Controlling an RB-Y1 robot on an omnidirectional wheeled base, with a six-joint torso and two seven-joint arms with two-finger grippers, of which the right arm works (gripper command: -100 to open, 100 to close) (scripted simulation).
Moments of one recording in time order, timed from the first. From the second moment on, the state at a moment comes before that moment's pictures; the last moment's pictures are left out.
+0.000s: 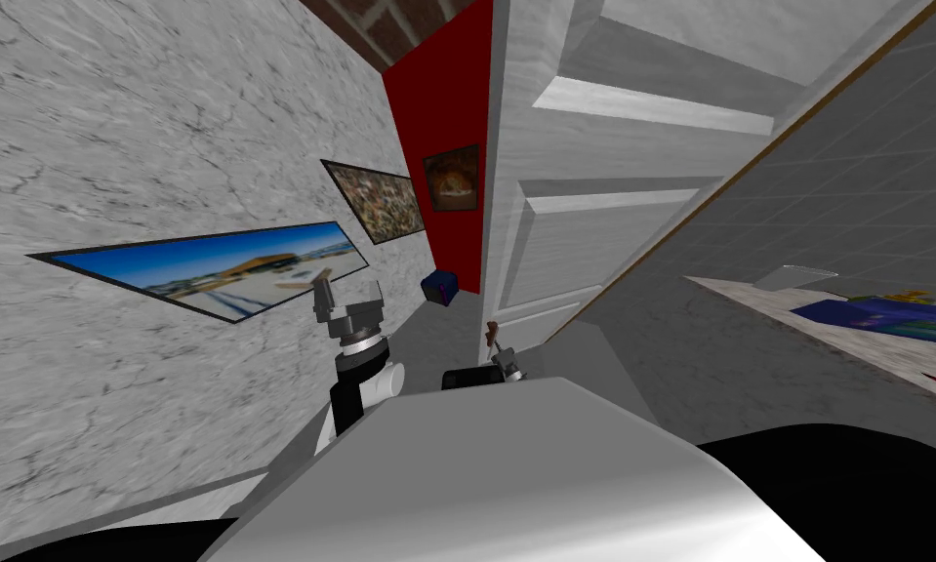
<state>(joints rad) 0.48 -0.04 0.19 -1.18 -2.82 0.87 1.39</state>
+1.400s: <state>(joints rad) 0.49 -0.05 0.18 -1.19 -2.89 0.87 1.43</state>
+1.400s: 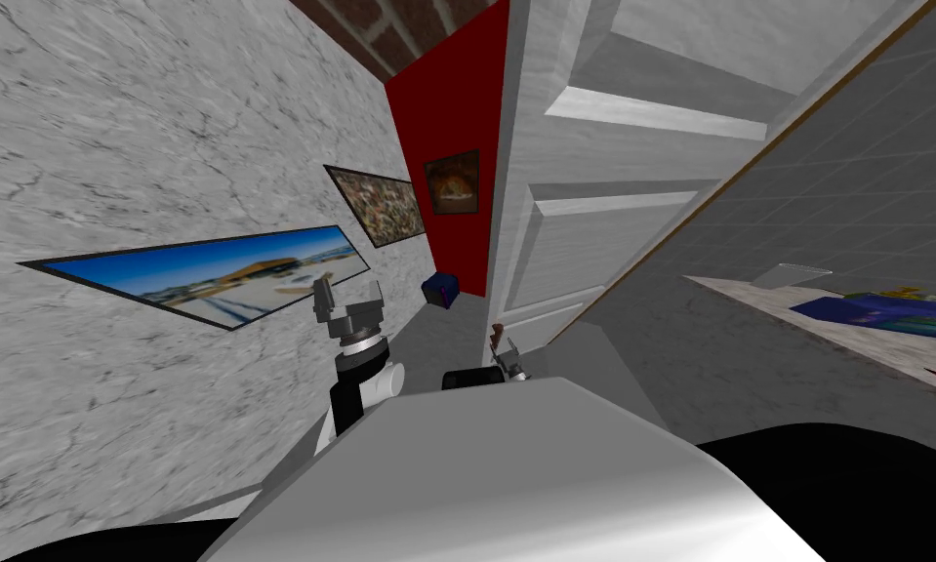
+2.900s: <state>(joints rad) 0.52 -0.06 0.18 -1.21 -2.95 0.87 1.46</state>
